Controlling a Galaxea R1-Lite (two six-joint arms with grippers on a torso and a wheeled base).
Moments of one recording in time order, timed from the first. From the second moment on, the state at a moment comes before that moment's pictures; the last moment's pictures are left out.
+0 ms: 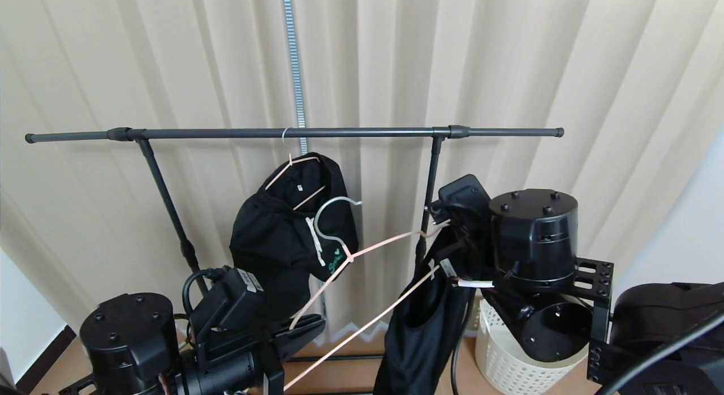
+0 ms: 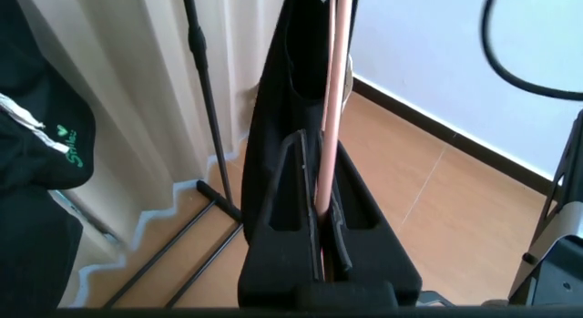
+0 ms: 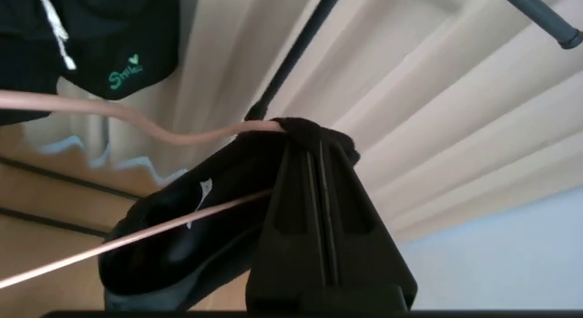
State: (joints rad) left arm -0.59 1.80 -0.12 -1.44 -0.31 0.02; right arm 0.83 1.78 -0.83 -0.60 -0.79 -0.19
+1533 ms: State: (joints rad) left arm -0.60 1.82 -0.04 -1.57 -0.33 0.03; right arm 0.88 1.74 -0.93 -0.59 -0.71 0.04
